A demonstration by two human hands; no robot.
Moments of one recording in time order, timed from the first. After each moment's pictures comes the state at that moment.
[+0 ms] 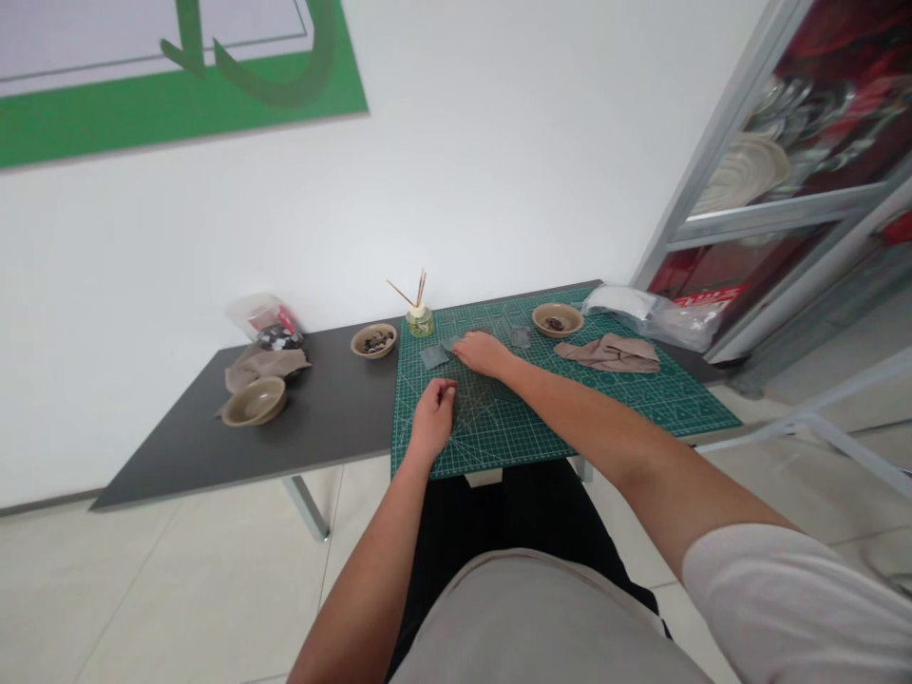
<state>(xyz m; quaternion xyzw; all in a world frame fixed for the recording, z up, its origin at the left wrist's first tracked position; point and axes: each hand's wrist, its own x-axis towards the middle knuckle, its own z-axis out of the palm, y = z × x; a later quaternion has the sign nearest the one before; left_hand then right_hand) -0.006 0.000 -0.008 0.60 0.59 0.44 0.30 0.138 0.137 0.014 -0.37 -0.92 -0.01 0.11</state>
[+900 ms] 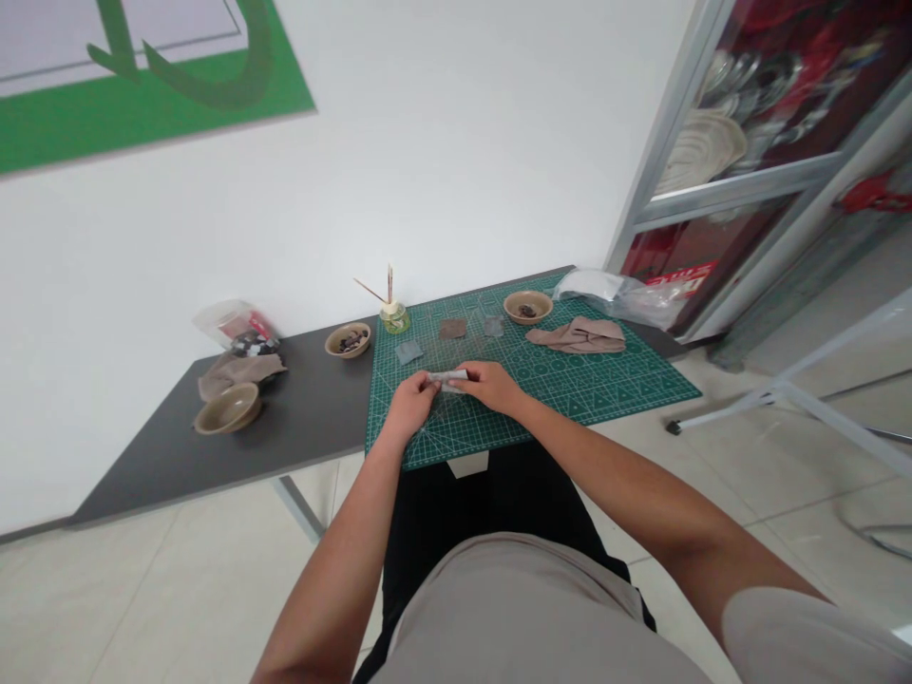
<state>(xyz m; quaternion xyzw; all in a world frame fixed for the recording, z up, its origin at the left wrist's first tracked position) 0.000 0.016 0.003 0.66 0.58 0.35 0.32 0.194 0.036 -0.006 -0.41 -0.76 0.35 0.37</state>
